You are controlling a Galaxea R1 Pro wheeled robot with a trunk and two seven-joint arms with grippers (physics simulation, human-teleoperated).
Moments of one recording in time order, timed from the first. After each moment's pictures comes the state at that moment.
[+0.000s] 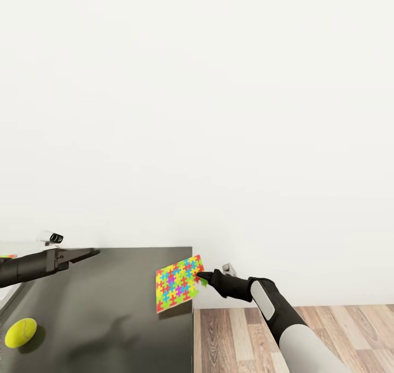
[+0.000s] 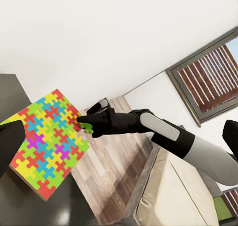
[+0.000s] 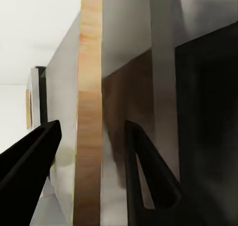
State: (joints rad) left arm -0.44 0.47 0.32 -1.28 0.23 1.03 -1.57; right arm -0.63 0.10 -0.05 -0.60 -0.50 0.73 0.60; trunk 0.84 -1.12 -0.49
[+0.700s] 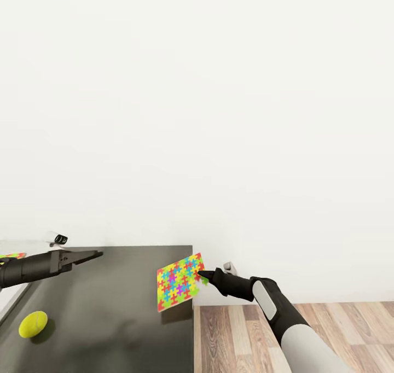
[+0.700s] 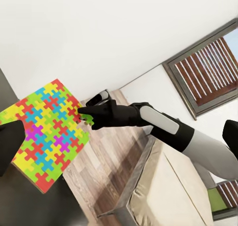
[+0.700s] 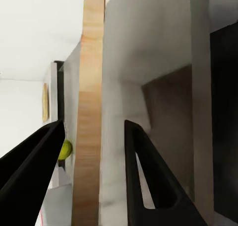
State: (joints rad) left arm -0.44 0.47 0.28 -1.28 0.22 1.03 -1.57; right arm -0.63 0.09 -0.05 -0.60 -0.50 0.73 0.65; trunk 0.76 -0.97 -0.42
